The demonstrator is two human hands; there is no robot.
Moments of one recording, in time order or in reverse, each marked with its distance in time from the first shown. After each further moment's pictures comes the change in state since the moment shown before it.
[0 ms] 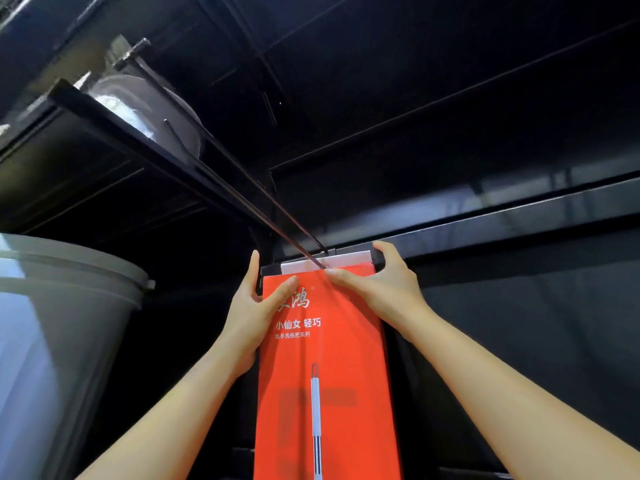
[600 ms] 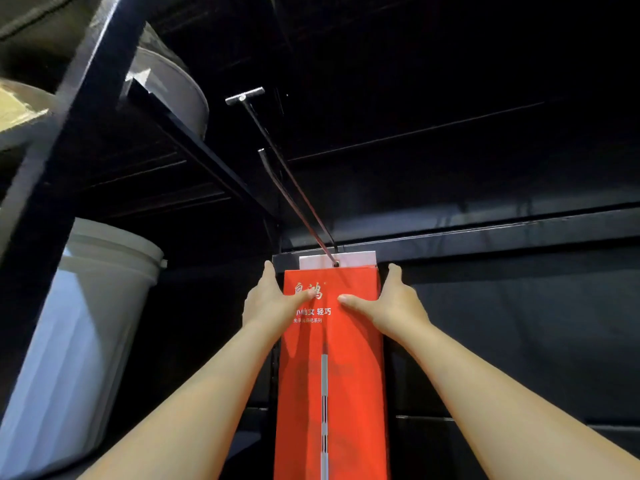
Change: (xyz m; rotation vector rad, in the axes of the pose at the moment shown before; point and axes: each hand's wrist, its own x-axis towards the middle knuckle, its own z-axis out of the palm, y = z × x) left_hand -0.026 0.030 -0.015 0.599 0.077 -0.167; right_hand -0.062 -0.048 0.005 -0.550 -0.011 0.240
